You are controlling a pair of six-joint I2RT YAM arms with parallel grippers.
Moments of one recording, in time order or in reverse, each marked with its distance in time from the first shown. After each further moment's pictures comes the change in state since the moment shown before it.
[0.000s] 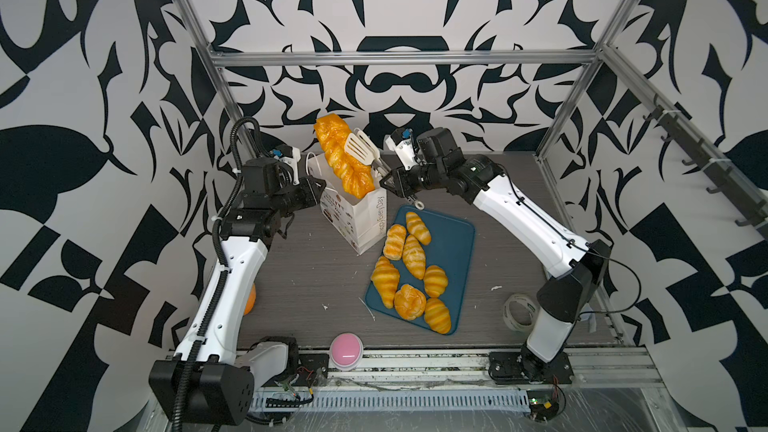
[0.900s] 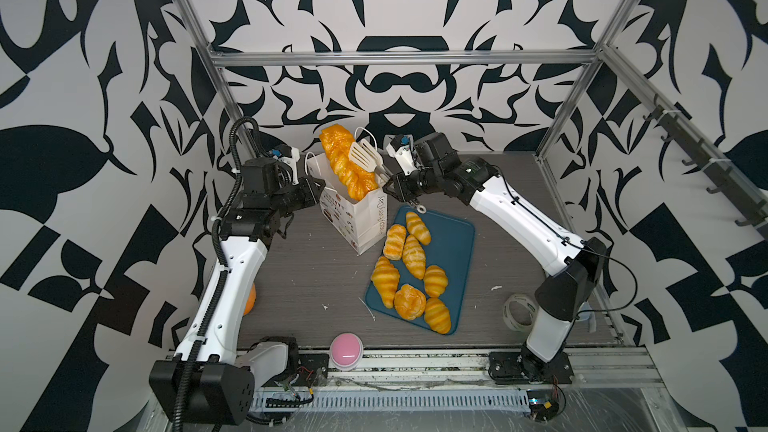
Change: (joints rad) left arm 0.005 0.000 0.000 0.000 0.001 -0.003; right arm 0.000 0.015 -0.029 -0.029 0.043 -0.015
